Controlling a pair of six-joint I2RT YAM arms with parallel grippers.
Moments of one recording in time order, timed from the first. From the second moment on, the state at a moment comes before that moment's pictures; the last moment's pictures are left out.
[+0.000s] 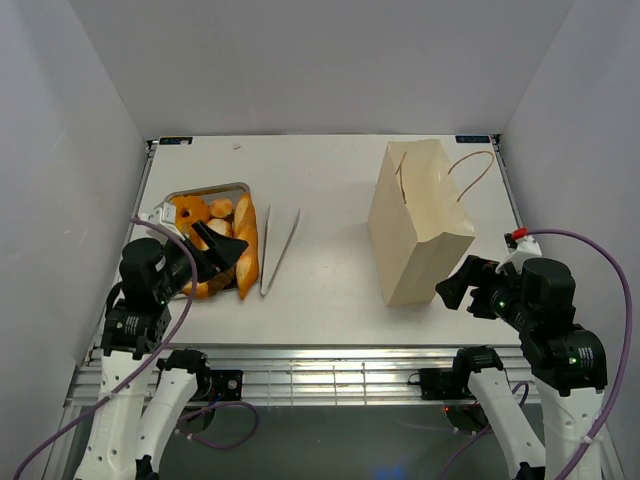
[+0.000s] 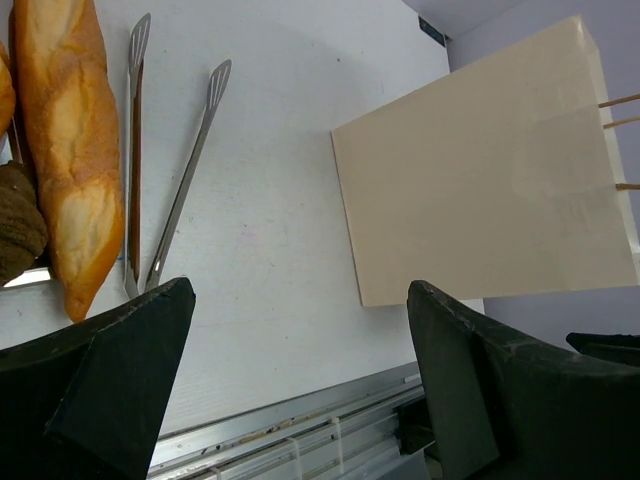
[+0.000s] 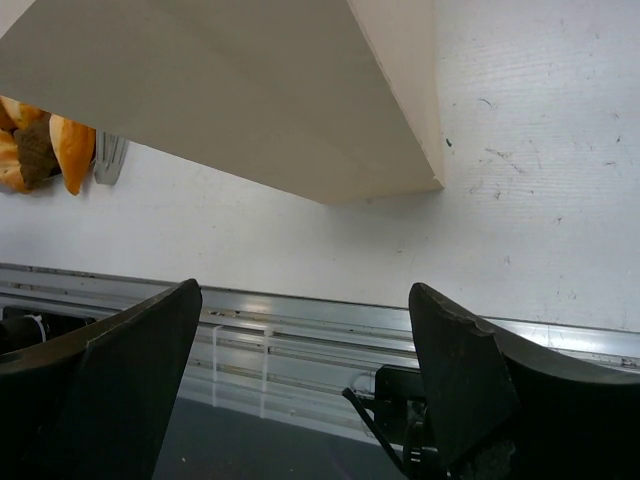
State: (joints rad) left arm -0.12 0.55 0.85 -0.62 0.31 -0.68; right arm 0.12 0.48 1.05 -1.18 -0.22 0.35
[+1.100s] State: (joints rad) left arm -0.57 1.42 0.94 -0.38 -0.30 -0.62; right arm 0.12 0.57 1.22 -1.09 -0.44 0.25
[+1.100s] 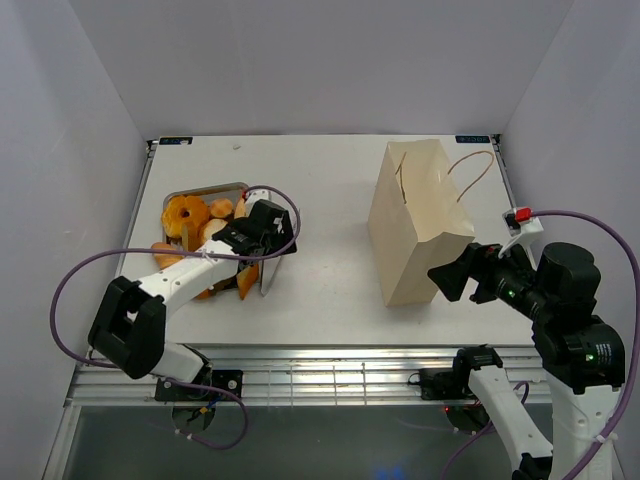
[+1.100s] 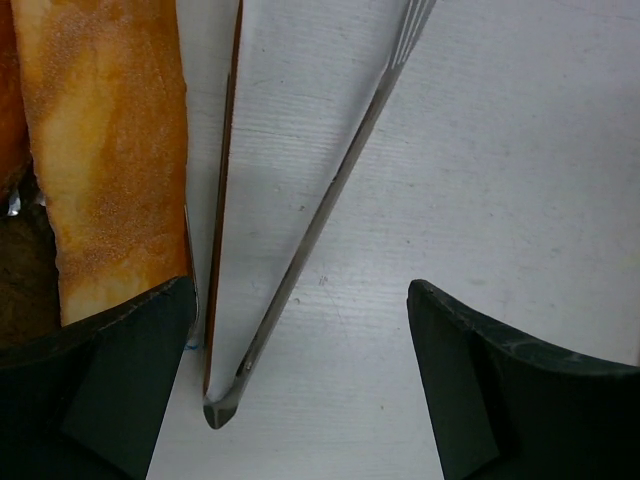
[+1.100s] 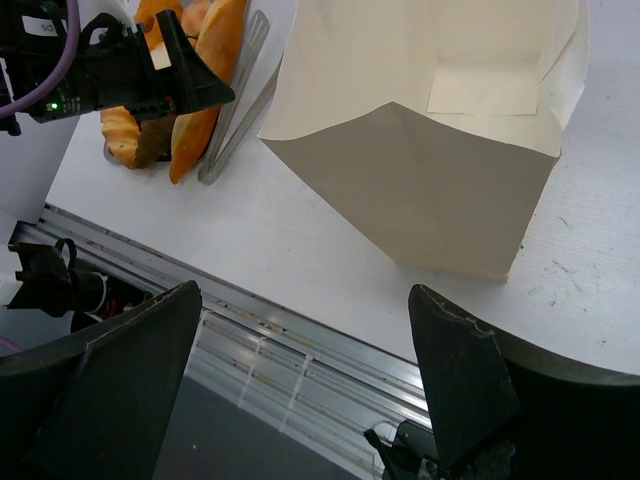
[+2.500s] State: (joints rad) left arm -0.66 1.68 0.88 -0.21 -0.48 -0.65; right arm 0.12 0.55 1.27 -1.09 -0.37 0.28
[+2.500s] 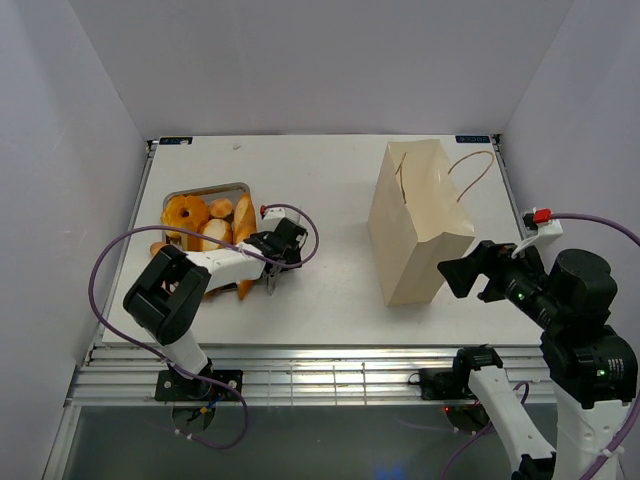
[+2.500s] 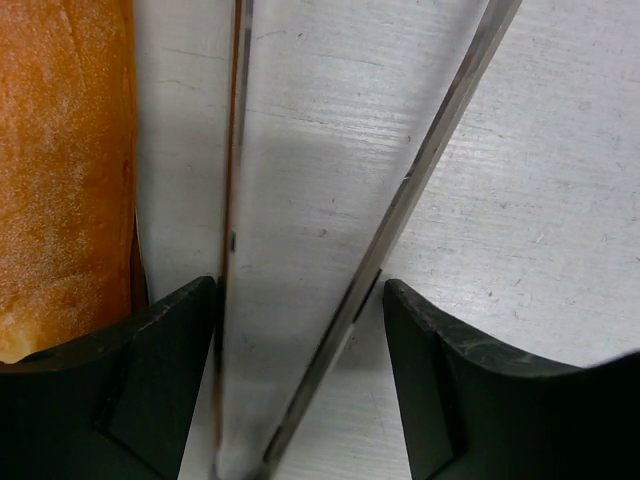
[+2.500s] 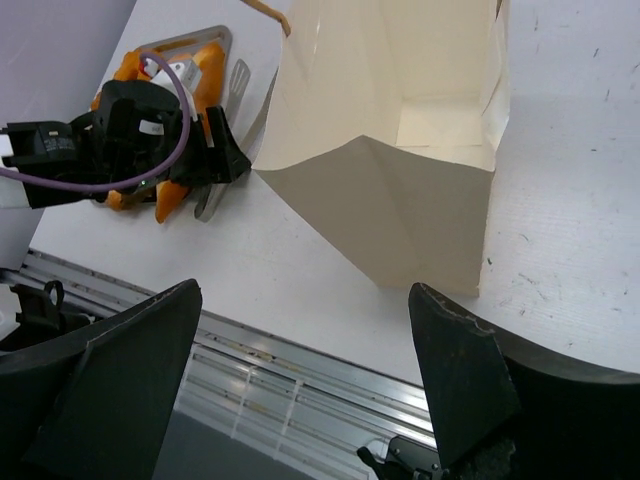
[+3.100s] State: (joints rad) left arm -0.68 1.68 0.83 -0.06 -0.52 -0.63; right arm 0.12 0.59 1.34 -1.06 -0.32 0.31
